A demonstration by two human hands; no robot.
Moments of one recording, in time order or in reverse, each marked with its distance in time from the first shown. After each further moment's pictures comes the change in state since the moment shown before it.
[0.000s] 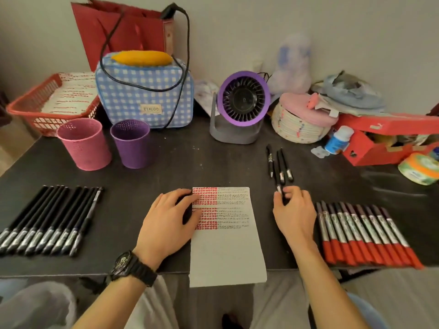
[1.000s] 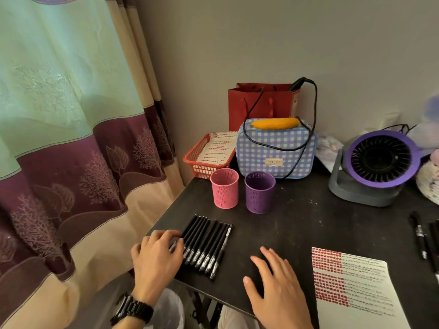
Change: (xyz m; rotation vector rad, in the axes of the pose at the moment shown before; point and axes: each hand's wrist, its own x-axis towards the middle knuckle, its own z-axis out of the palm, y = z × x) left_hand -0.120 -0.158 -0.133 0.205 0.374 -0.750; right_hand -0.154 -0.191 0.059 -0.008 -0.777 -0.680
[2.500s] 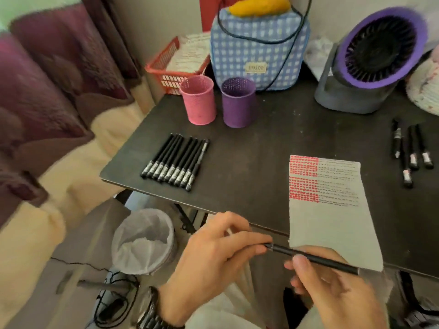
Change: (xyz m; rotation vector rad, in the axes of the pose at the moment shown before) left_hand -0.167 0.089 0.009 -0.593 -0.268 0.764; right_hand -0.183 0.027 -0.033 0.999 0.371 0.359
